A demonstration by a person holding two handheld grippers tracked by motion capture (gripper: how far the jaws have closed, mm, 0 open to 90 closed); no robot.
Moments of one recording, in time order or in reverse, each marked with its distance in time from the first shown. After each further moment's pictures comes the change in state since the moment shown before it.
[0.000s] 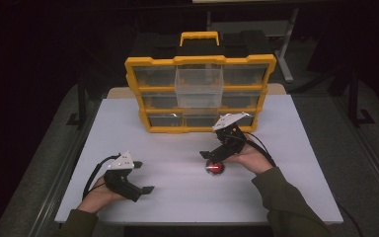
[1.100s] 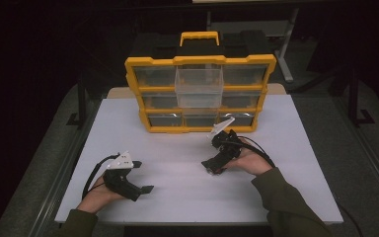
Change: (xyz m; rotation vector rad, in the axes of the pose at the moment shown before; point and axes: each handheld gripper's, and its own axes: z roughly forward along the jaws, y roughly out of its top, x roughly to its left) left arm 0.001 -0.001 -0.001 0.000 0.005 -0.008; right arm 0.004 -0.011 0.018 0.205 0.019 -0.043
